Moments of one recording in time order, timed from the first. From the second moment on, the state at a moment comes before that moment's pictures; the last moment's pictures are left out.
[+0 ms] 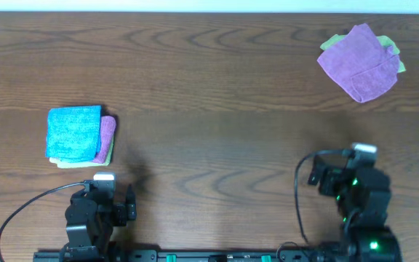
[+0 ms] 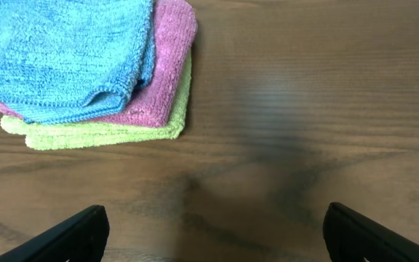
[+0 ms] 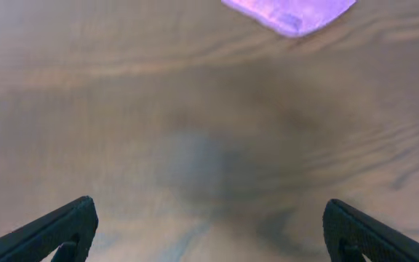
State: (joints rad) left arm 0.05 0.01 0.22 -0.88 0.01 0.09; right arm -0.05 0.53 0.43 -0.56 0.08 0.13
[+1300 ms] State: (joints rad) left arm 0.05 0.01 0.22 -0.88 0.01 0.09; right arm -0.31 1.83 1.43 -0.43 -0.05 0.09
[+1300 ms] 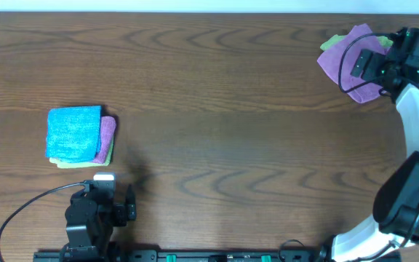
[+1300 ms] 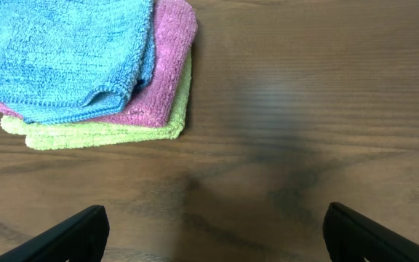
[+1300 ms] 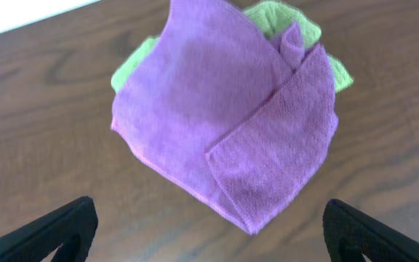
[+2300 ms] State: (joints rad) left arm 0.05 0.01 0.22 -0.88 0.01 0.09; right arm -0.32 2.09 1.47 -0.26 0.10 0.13
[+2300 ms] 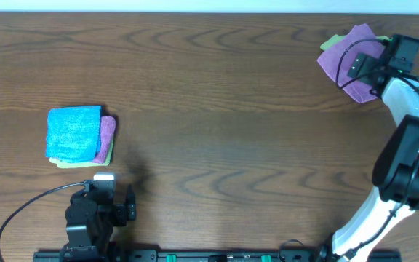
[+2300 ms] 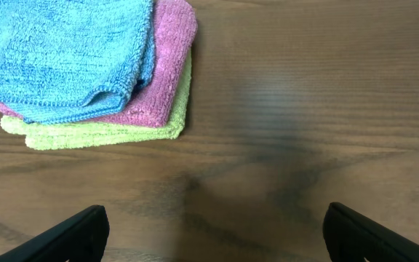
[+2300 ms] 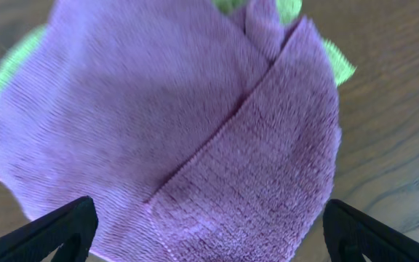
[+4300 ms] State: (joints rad) left arm 0.05 0.01 0.22 -0.88 0.01 0.09; right arm -0.28 1.97 1.49 -0.69 0.12 0.15
